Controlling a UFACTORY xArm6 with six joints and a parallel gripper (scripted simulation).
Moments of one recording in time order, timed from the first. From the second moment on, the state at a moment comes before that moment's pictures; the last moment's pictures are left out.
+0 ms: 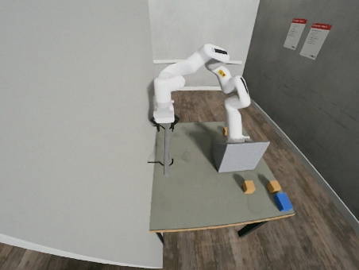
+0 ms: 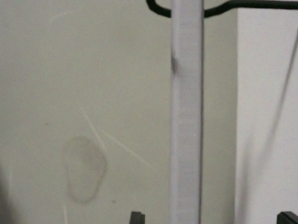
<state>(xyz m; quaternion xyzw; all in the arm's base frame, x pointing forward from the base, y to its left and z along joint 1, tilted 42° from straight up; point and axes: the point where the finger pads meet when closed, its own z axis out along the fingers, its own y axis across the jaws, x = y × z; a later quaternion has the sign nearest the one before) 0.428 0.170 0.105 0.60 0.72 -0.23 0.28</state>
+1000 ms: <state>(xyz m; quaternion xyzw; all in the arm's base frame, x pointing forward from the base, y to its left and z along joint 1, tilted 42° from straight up) 0.421 0.171 0.107 0.60 0.72 -0.23 0.28</state>
